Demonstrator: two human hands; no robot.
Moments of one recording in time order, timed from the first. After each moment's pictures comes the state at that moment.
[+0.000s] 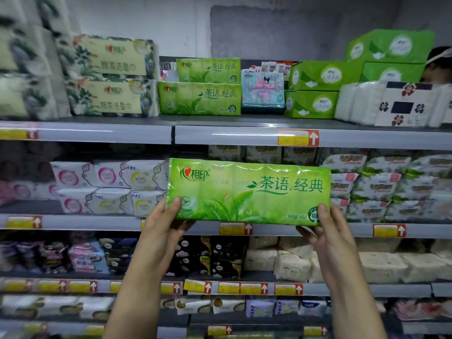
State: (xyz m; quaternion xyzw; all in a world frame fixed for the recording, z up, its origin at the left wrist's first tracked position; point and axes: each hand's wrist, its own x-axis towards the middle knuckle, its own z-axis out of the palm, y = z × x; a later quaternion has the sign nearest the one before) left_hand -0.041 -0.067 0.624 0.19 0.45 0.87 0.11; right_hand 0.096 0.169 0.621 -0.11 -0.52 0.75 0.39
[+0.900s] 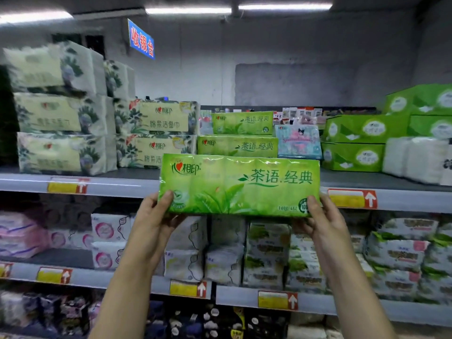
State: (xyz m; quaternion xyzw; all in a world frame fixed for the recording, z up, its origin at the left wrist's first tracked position) left_hand -0.153 -0.123 0.714 0.23 0.43 0.87 -0.02; right_hand -0.036 0.142 0.709 0.00 -0.59 0.72 0.37
